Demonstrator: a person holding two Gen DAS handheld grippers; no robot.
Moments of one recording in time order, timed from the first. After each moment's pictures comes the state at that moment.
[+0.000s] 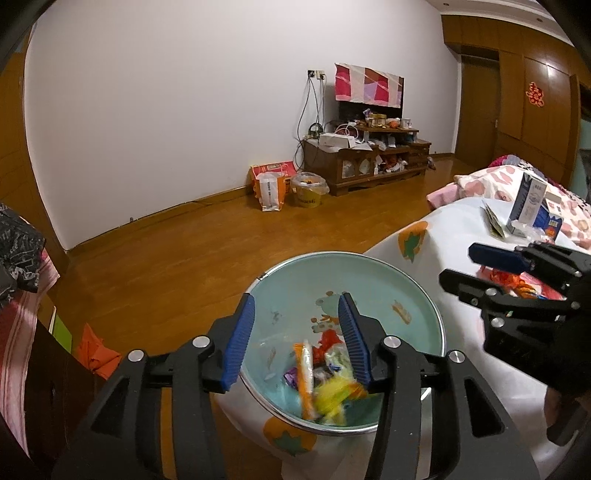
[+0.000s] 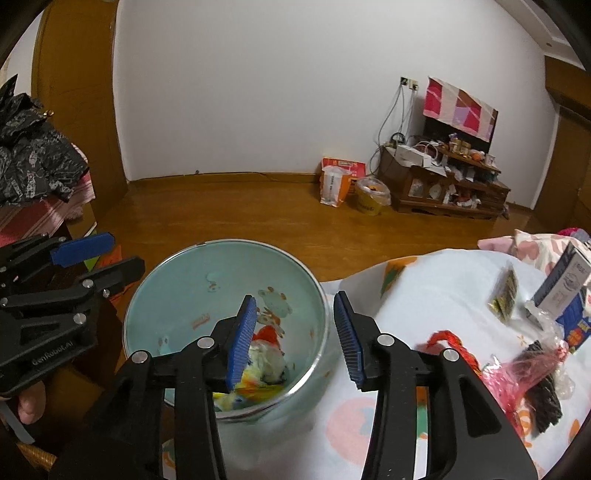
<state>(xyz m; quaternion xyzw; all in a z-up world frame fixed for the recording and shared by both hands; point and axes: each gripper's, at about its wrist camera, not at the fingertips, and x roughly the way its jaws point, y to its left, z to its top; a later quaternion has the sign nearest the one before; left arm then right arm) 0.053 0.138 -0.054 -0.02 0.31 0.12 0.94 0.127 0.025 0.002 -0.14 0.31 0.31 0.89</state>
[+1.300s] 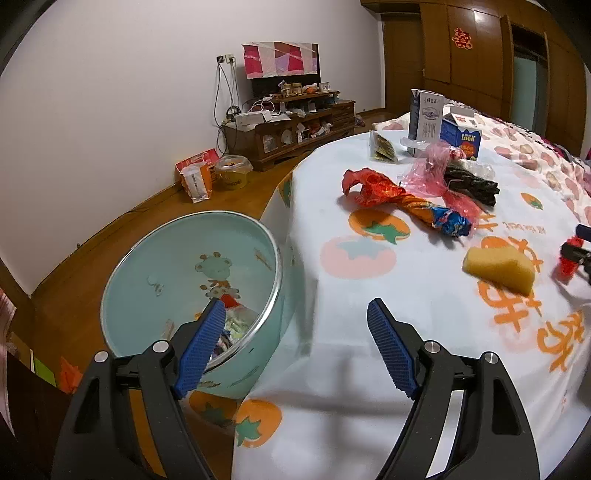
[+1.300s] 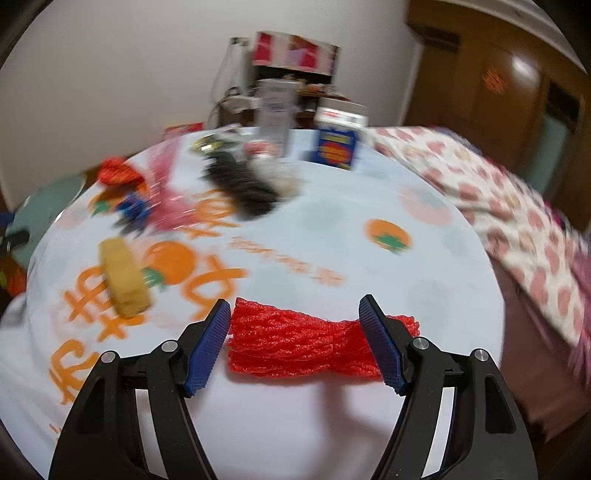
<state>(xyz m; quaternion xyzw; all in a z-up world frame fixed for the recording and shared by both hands) 0.041 0.010 -0.088 0.06 0.36 -0.01 0.93 0.047 -0.305 -0.023 -0.08 0.37 0.04 0.92</state>
